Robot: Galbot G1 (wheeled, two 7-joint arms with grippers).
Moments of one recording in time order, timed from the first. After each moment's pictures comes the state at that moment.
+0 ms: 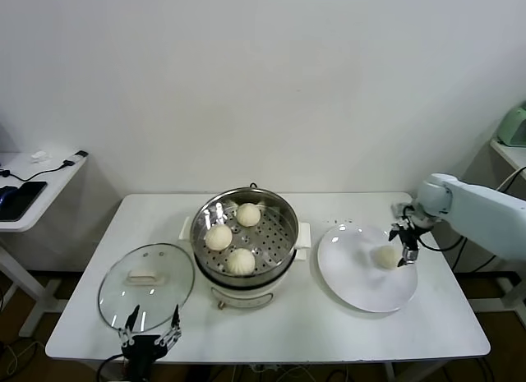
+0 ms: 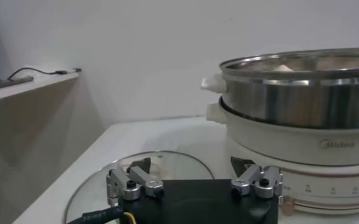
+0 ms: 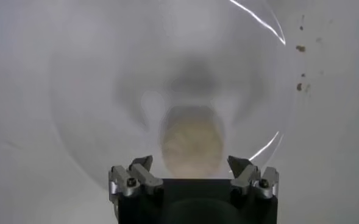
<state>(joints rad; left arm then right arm) 1.81 -1.51 -0.60 -2.06 -0.02 0.01 -0.05 0.29 0.80 -1.35 0.91 0.25 -0.11 -1.01</state>
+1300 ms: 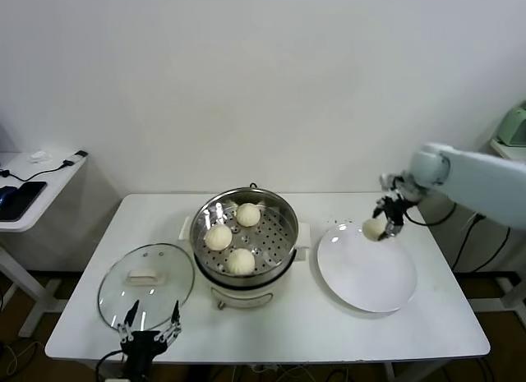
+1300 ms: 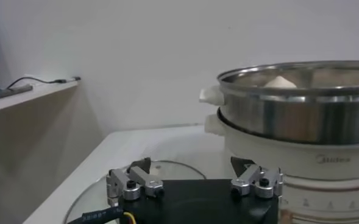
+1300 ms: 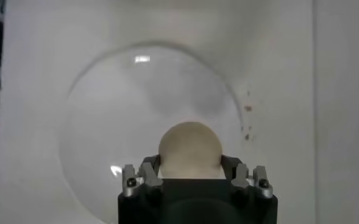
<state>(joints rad) 1.82 -1.51 -0.60 -2.10 -0.02 0.03 -0.05 0.73 0.81 -1.66 1.20 0.58 -0.20 -0.98</state>
